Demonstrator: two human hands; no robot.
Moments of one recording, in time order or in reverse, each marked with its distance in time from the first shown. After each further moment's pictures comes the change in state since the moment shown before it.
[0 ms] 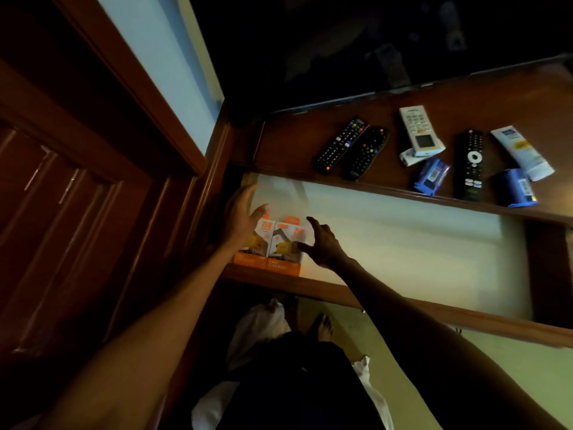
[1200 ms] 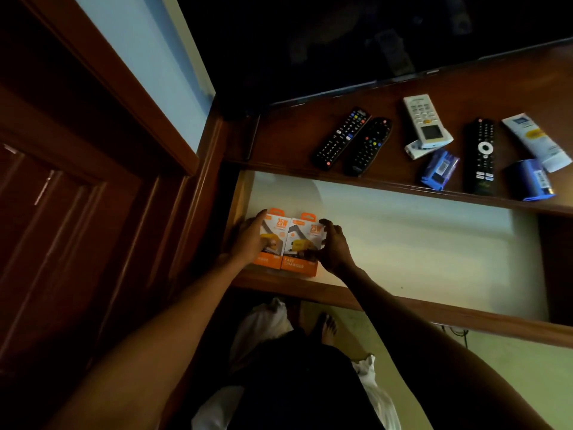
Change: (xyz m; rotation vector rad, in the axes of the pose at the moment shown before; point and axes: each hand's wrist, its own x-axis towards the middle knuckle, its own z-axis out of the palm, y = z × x) left_hand -0.014 -0.031 0.041 0.300 -0.297 -0.183; right_hand 0.008 0.030 0.019 0.199 0.185 0.064
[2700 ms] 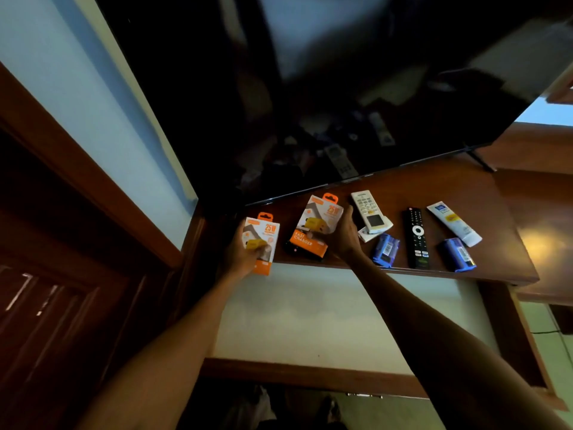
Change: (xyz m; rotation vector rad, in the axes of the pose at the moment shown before) left_hand 0.076 0.114 -0.086 -0.582 0.205 0.033; right_hand 0.064 -0.123 -0.187 0.128 0.338 -0.057
